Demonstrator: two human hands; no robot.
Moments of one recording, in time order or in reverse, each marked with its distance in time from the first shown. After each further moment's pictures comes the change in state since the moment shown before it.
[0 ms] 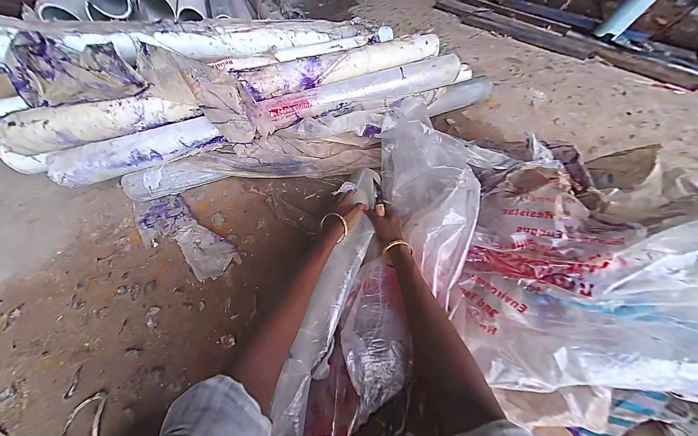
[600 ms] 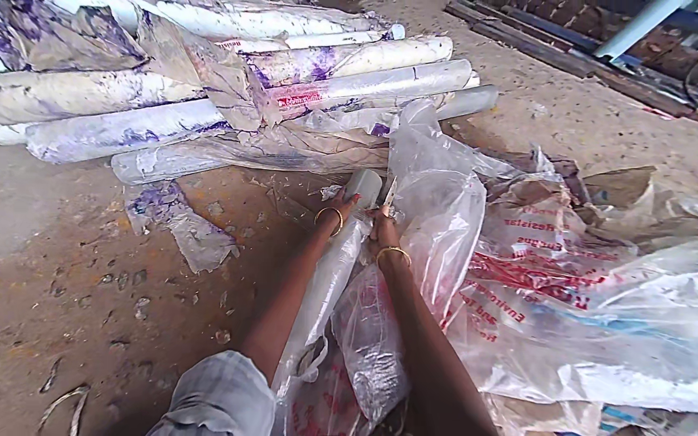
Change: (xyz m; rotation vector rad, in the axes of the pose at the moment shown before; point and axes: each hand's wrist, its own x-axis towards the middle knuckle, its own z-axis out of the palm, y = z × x) left_hand 0.004 -0.003 -0.029 -0.082 -0.077 -0.187; right_hand -0.041 -0.028 0.033 0.849 0.083 0.060
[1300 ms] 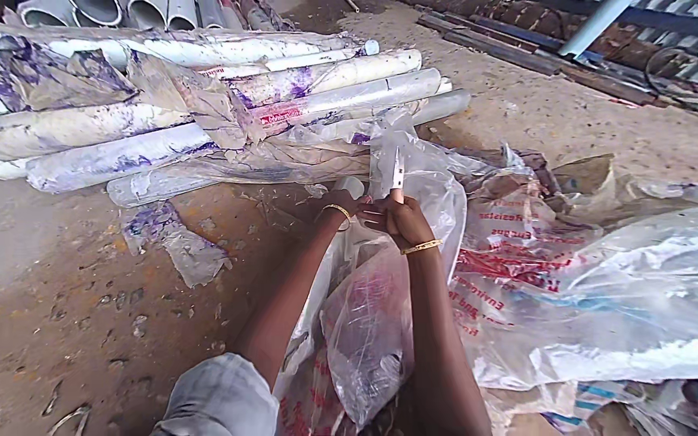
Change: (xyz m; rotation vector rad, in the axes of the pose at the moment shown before) left_hand -0.009 0.076 0.005 0.636 -0.100 -0.046; right_hand -0.043 -0.109 -0.020 -0.184 -0.196 0.041
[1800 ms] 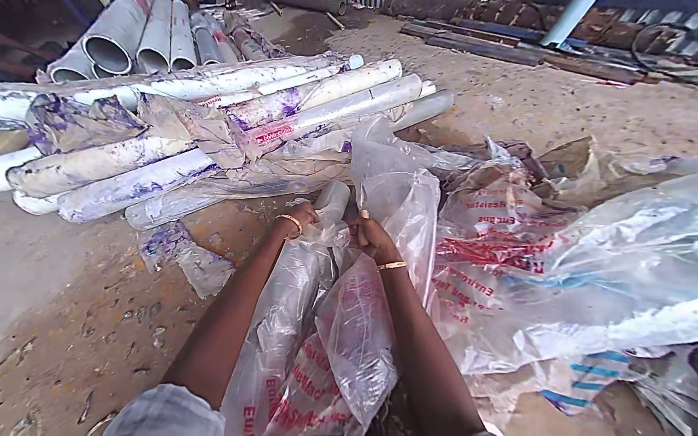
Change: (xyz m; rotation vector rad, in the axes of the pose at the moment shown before) left_hand -0.023 -0.080 -0.012 -0.219 -0.018 0.296; right_hand 0.023 0.053 -0.003 0.095 -0.072 0.205
